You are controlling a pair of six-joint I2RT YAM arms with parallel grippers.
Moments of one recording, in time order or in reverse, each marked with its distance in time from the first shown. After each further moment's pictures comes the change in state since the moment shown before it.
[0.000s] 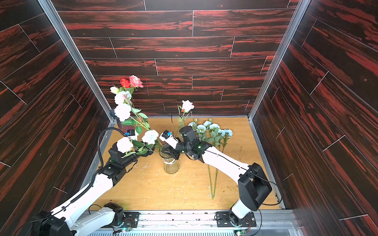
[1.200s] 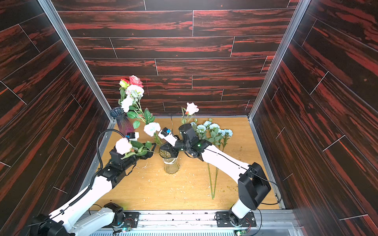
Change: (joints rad) left arm -0.011 -0.053 -0.051 -0.090 -0.137 0.119; right arm -0.001 -0.003 0.050 0.016 -0.016 0.024
